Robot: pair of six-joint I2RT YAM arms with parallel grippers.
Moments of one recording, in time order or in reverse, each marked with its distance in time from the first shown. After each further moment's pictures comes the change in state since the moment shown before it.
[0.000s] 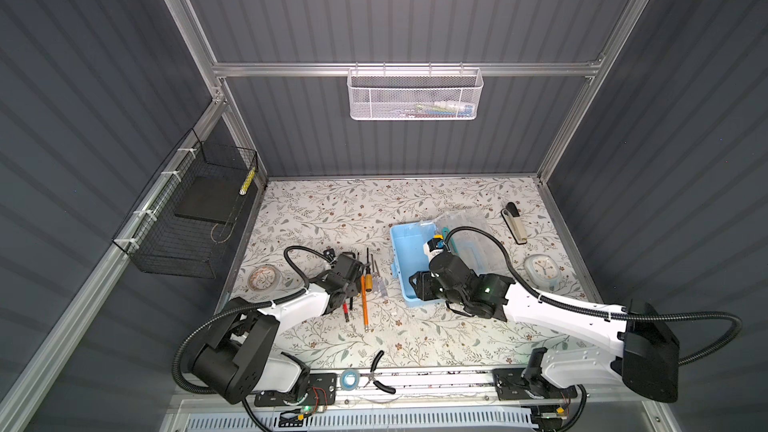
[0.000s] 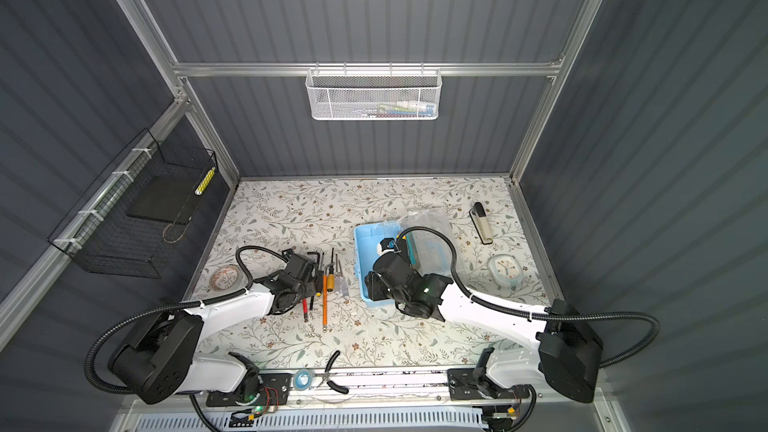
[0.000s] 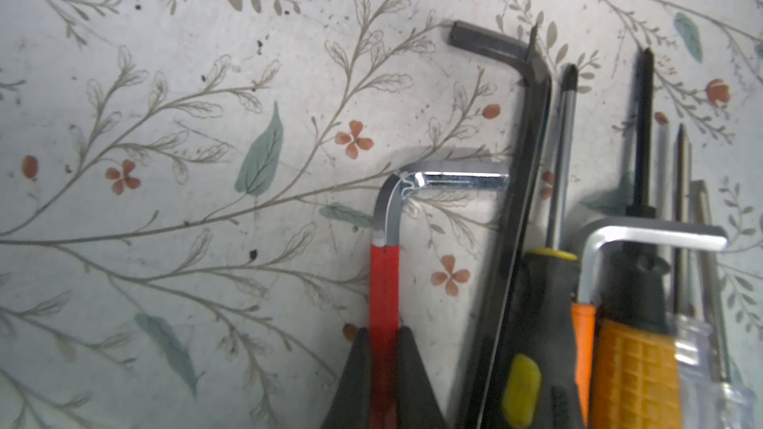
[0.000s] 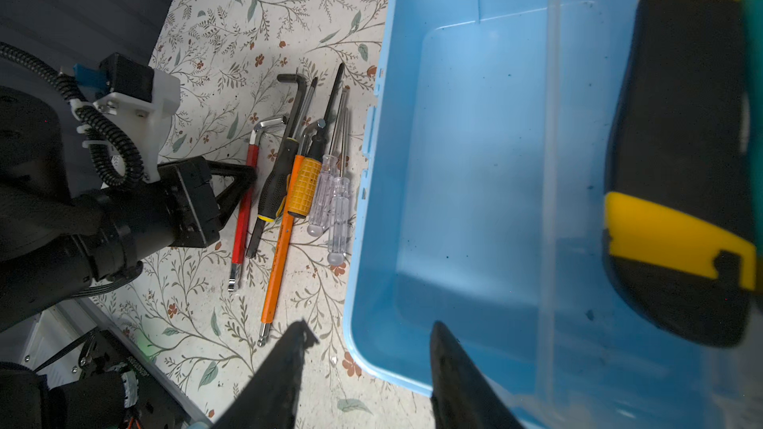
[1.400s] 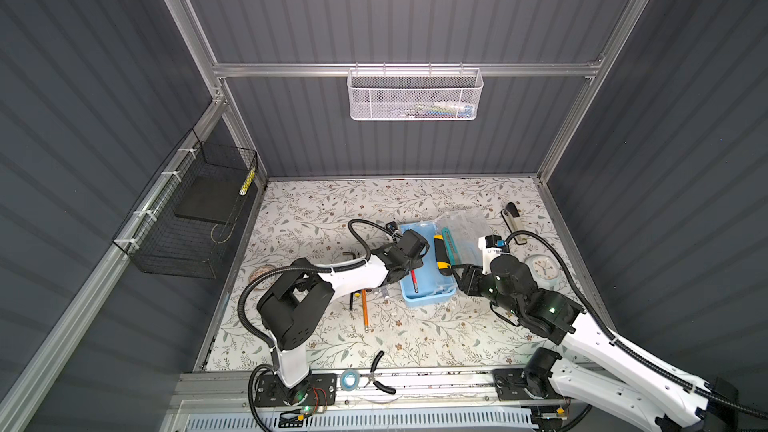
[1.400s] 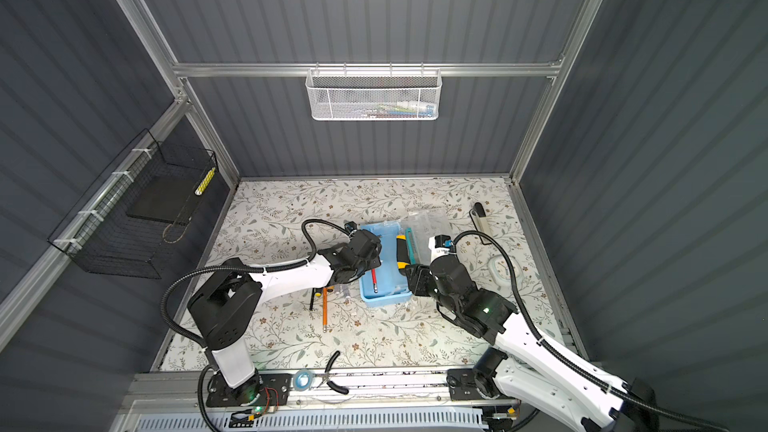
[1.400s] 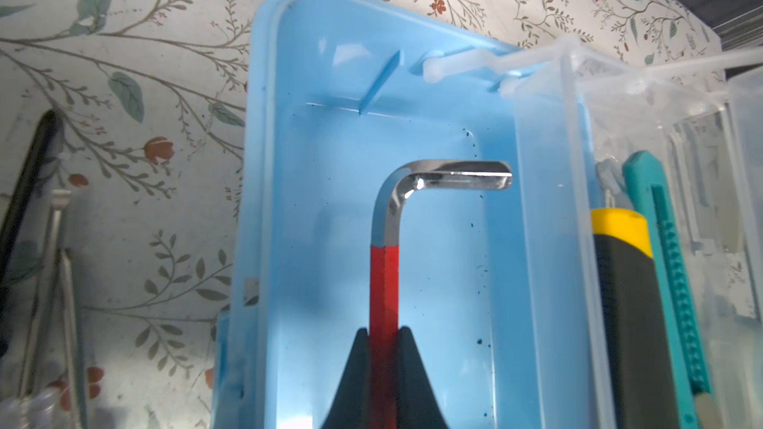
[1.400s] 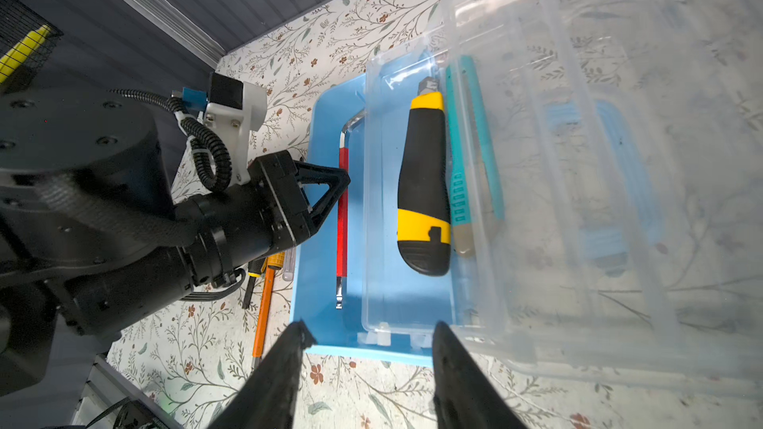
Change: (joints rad) left arm -0.315 0.462 0.597 0.066 0.058 -0.259; right arm -0.216 -0.478 -0.181 -0.121 0.008 0.009
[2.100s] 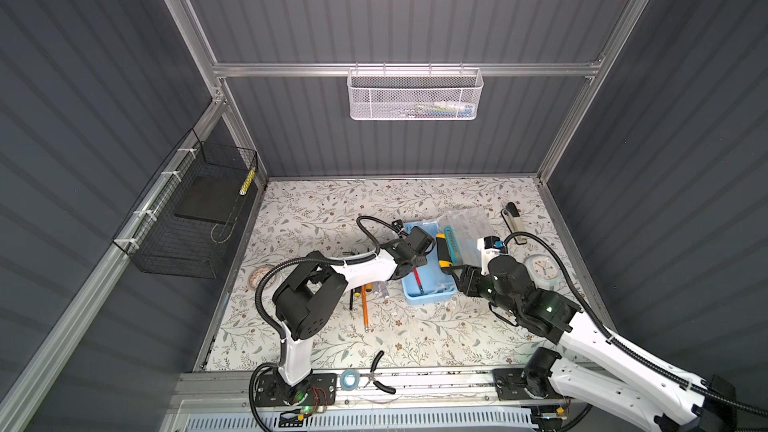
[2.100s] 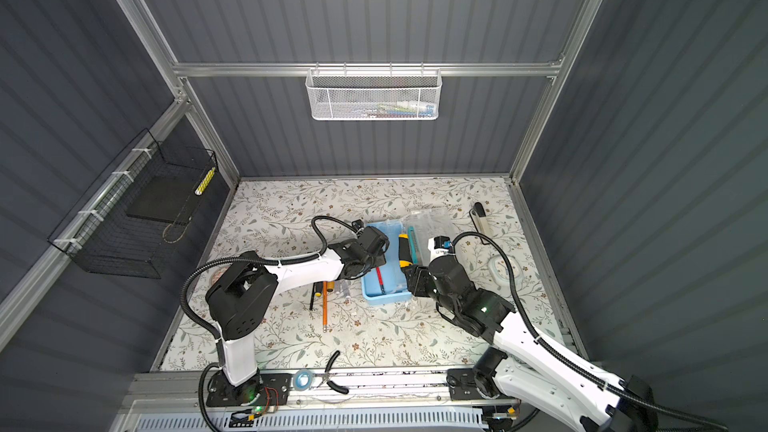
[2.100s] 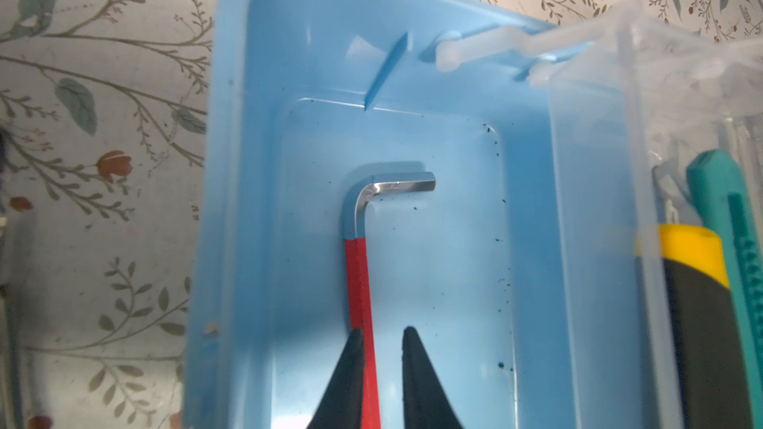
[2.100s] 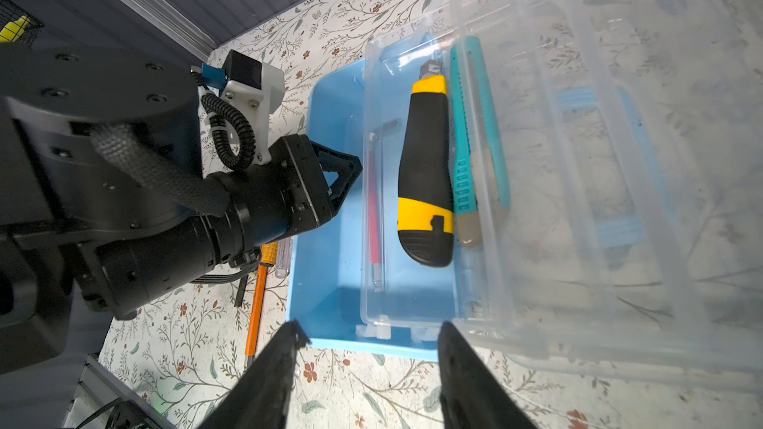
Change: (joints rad) left arm 0.000 0.084 0.093 -0.053 -0.006 0.024; right arm -0.003 0.013 -0.011 0.008 -0.005 0.003
